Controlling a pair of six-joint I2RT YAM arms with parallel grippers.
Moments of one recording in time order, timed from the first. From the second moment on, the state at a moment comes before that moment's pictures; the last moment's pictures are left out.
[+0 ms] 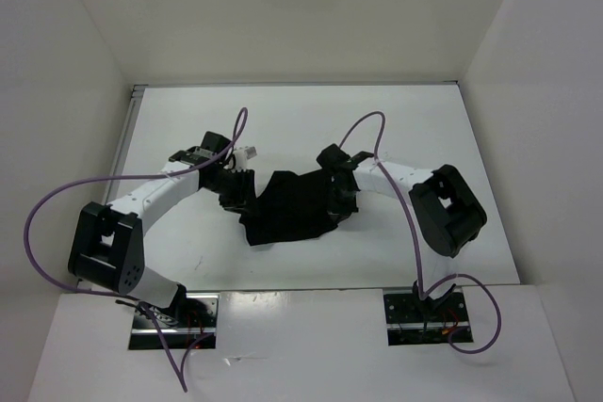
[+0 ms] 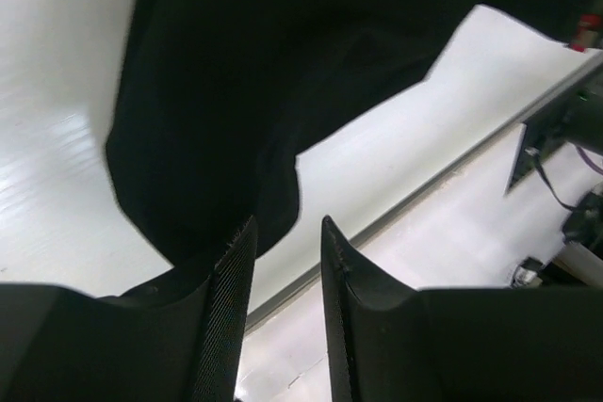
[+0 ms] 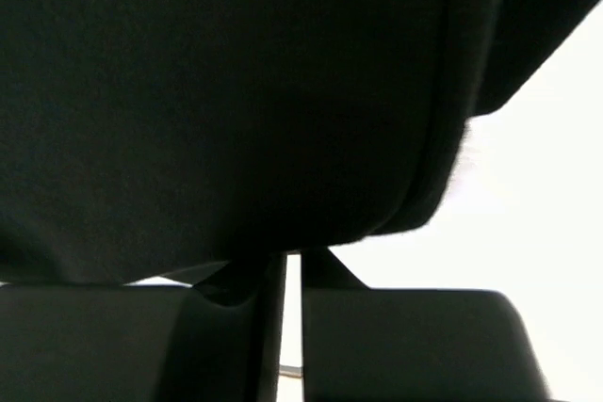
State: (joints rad) left arm -0.31 1.48 0.99 -0.69 0.56 -0.26; right arm 0.63 1.78 1.10 -0.70 -0.01 0.64
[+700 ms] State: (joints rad) left arm -0.32 1.42 0.99 -0.84 0.37 -0.31; right arm 0.56 1.78 1.17 -0.67 0.08 0.61
